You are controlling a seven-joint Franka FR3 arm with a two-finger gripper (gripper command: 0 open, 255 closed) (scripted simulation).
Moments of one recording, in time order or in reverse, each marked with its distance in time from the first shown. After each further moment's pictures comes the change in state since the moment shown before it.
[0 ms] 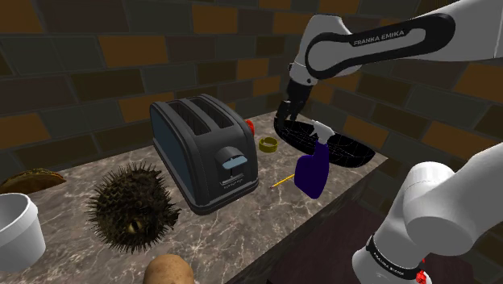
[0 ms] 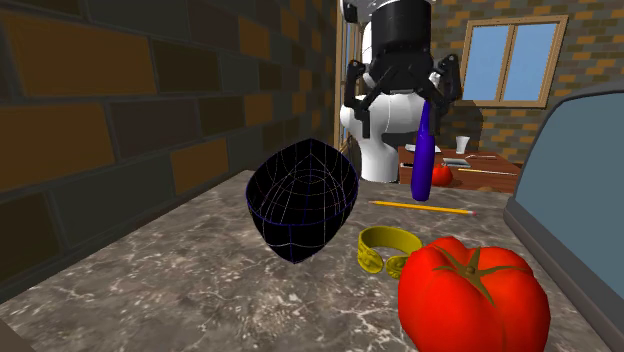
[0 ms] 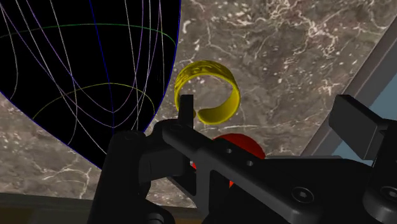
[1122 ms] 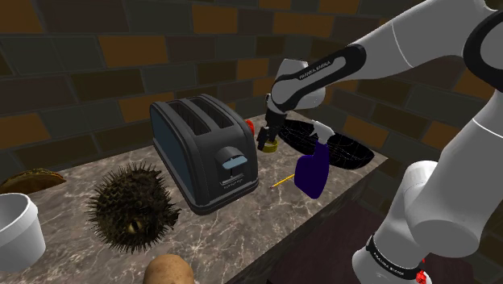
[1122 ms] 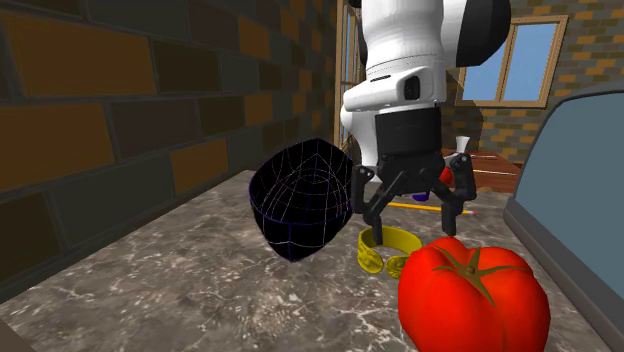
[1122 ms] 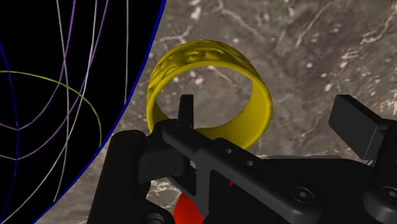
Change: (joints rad) arm 0.091 0.357 -0.084 0.019 0.184 0.298 -0.224
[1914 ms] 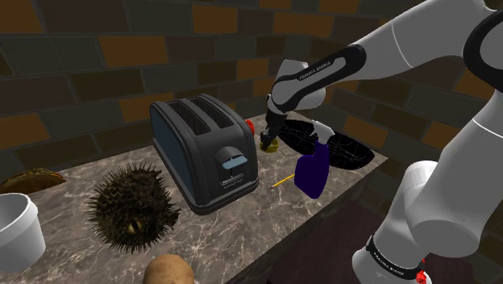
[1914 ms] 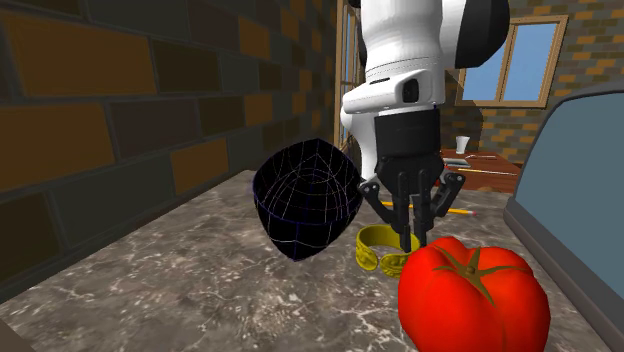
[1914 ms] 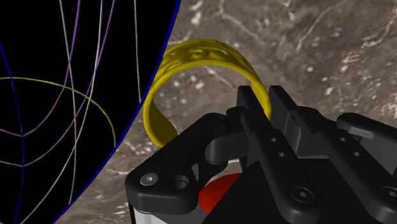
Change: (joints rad) arm -0.001 0.000 0.000 -0.005 0.000 0.001 0.002
